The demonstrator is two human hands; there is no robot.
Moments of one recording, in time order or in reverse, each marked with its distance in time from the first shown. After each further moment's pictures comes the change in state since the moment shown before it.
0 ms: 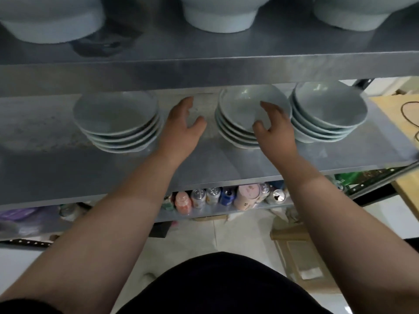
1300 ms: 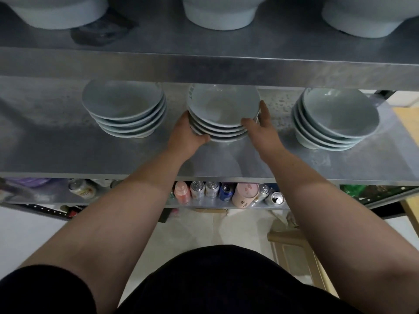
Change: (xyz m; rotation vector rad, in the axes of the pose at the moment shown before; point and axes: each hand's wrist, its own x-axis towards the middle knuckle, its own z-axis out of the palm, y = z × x) left_hand -0.006 -0.016 0.036 -0.094 -0.010 -0.215; right_hand 0.024 0.007 0.015 0.426 -0.384 0.360
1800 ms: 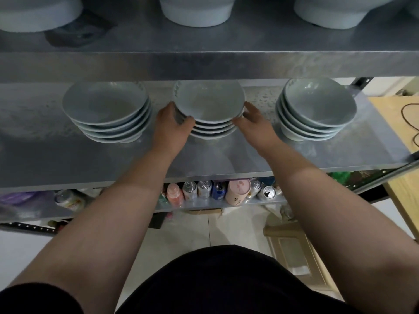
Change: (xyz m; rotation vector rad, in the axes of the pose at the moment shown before) left_hand 0.005 0.013 -0.006 0.047 0.152 0.135; right_hand -0.018 -0.012 -0.016 -0.100 -0.032 -0.021
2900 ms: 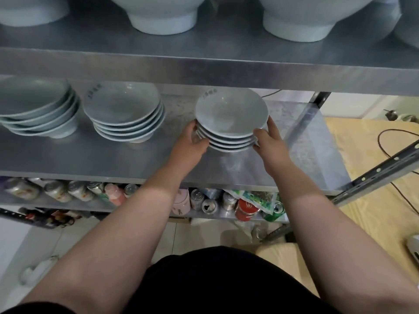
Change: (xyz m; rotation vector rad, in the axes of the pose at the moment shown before) left_hand -0.056 0.135 0.263 -0.306 -0.161 -0.279; right_hand 0.035 0.141 -0.262 0.363 -0.007 0.021
